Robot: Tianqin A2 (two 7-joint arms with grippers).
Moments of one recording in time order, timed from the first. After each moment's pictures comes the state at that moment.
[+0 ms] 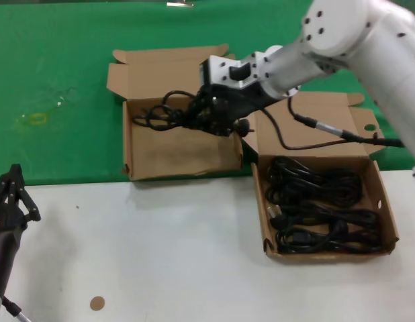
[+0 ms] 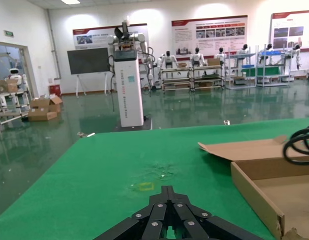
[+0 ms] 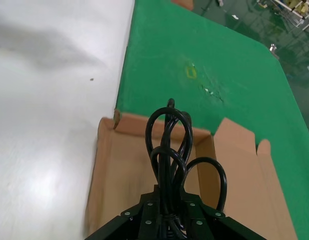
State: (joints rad) left arm 0.00 -0.30 1.60 -1.59 -1.80 0.00 0.00; right arm 1.30 0.19 -2.25 0.67 1.18 -1.04 -0.02
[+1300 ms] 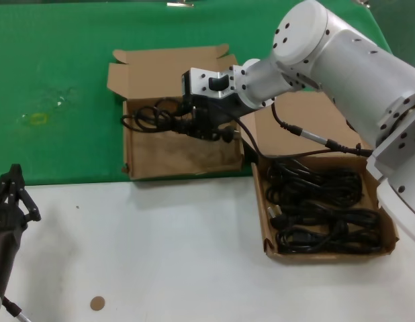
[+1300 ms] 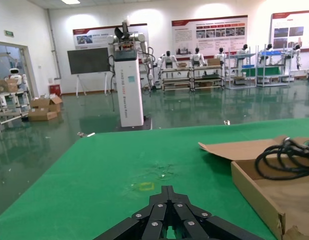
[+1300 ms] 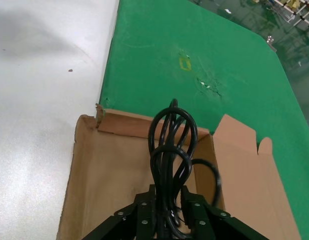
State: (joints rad) left arm 0.00 -0.30 1.60 -1.59 -1.80 0.00 0.00; right arm 1.43 0.00 -2.48 0.18 1.51 -0.82 -0.28
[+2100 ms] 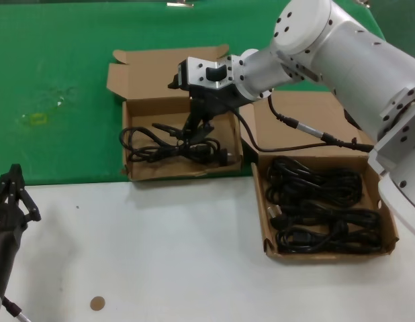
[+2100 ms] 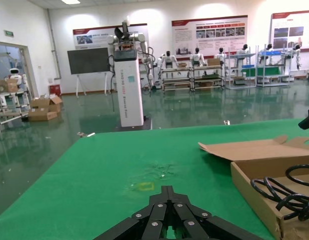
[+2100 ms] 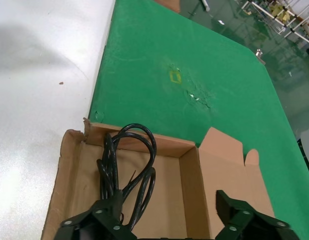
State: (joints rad) left arm 0.00 -0.30 1.60 -1.59 -1.80 0.00 0.00; right arm 1.45 0.00 -2.51 0.18 1.58 -0.81 -0.31
